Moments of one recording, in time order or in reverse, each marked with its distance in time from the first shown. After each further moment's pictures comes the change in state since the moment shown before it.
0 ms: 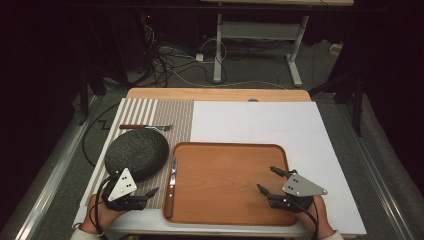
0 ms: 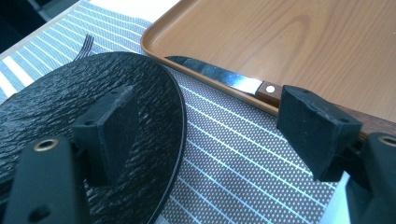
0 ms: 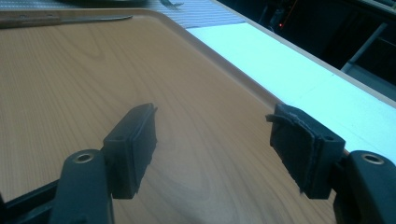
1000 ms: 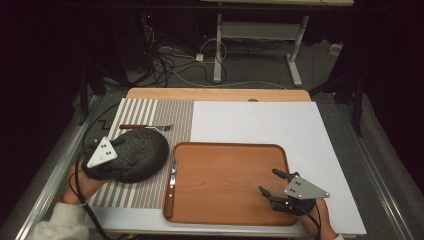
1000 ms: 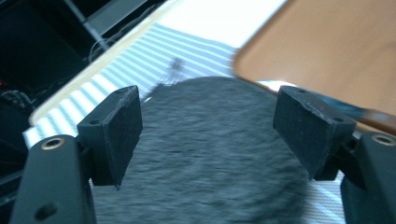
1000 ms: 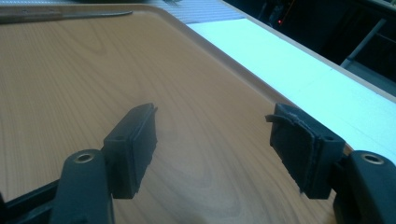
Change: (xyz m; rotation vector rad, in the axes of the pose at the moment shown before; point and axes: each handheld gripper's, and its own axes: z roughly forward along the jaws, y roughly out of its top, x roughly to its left) left arm 0.099 0.034 -0.020 0.017 0.099 0.013; right arm 0.002 -0.004 -0.007 0.013 -0.009 0.005
